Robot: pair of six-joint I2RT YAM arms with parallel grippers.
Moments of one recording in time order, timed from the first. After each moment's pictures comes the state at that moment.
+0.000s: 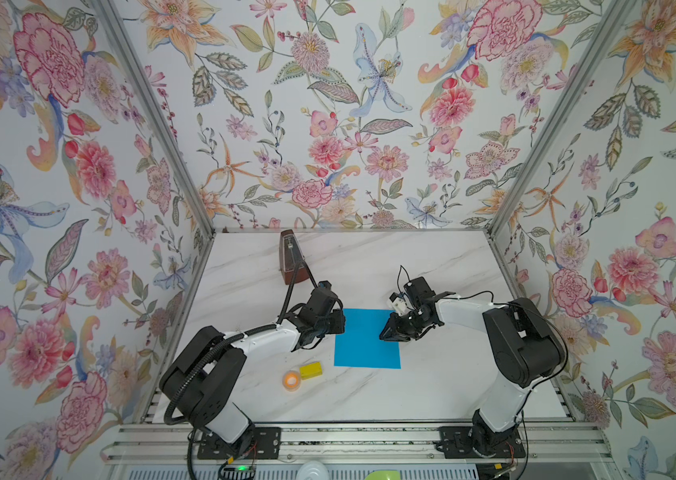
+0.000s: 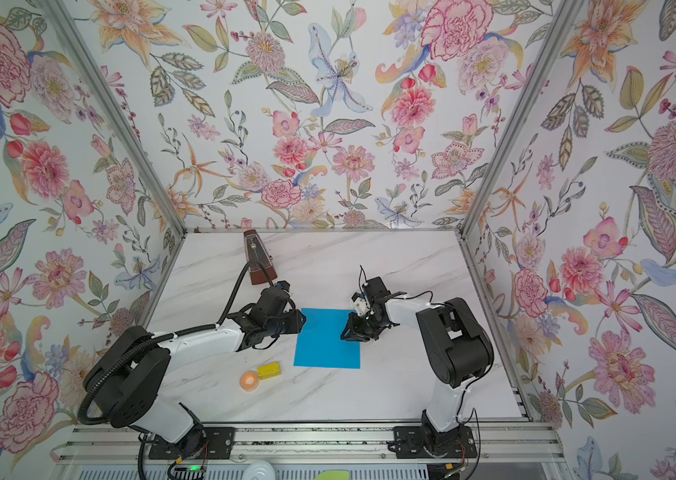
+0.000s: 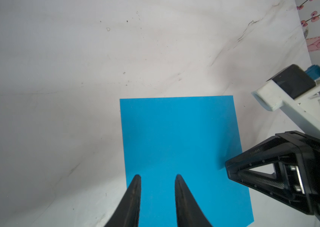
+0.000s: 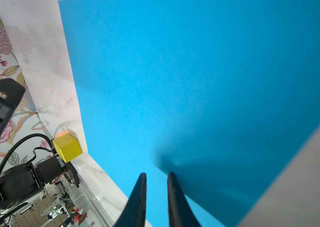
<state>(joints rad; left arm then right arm) -0.69 1.58 0.82 -0.06 0.03 -0.63 0.42 1.80 0.96 -0.45 -0.63 0.39</state>
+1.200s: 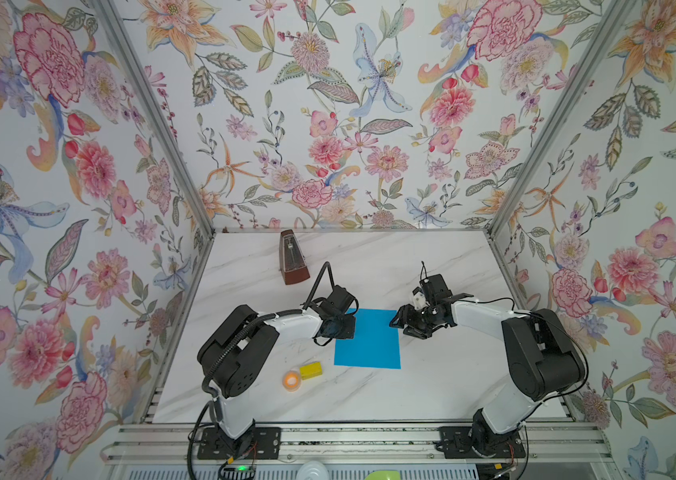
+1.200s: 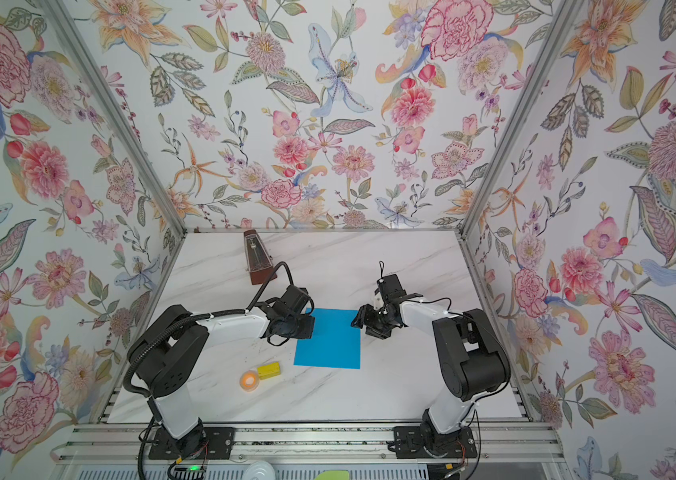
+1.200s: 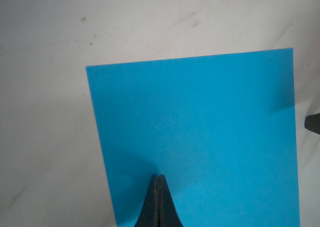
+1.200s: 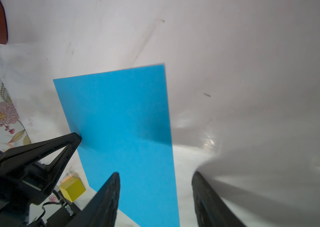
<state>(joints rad) -0.73 1.83 1.02 -0.27 0.05 -0.54 0.33 1.69 0.89 -0.38 -0.47 0.61</state>
